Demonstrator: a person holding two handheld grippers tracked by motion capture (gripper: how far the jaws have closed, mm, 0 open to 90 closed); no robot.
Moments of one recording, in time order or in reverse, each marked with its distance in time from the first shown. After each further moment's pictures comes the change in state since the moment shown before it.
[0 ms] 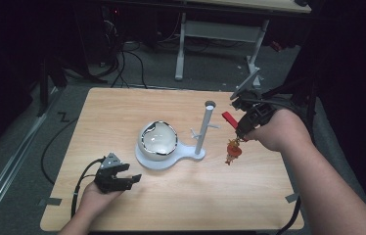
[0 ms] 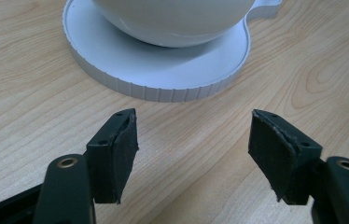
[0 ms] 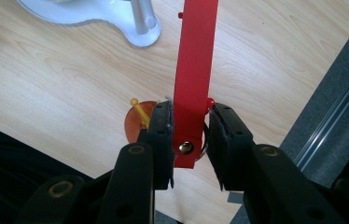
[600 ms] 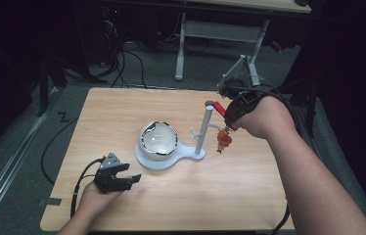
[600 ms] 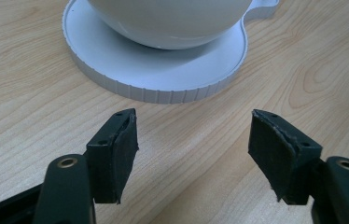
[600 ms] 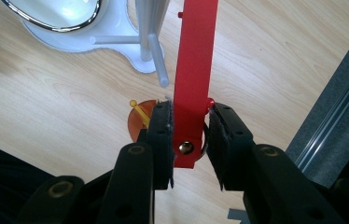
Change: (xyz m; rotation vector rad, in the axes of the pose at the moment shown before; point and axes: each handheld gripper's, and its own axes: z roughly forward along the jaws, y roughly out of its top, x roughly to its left) left arm -0.001 0.001 -0.003 -0.006 0.000 0.009; right arm 0.011 0.035 -0.005 -0.024 -0.017 -0.024
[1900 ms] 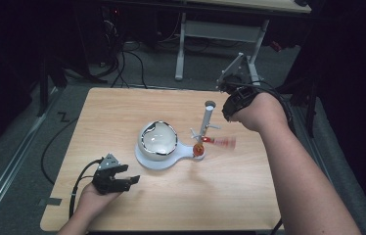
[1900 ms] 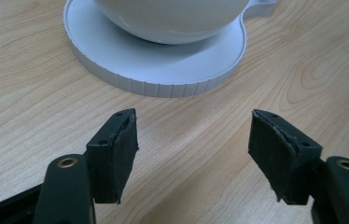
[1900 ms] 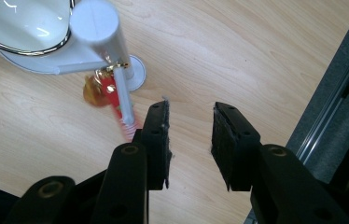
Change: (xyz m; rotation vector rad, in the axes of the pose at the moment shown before) left arm 0.001 -0.003 -0.003 0.005 -0.009 -0.008; right arm -0.014 0.015 0.019 -0.020 -0.036 0.049
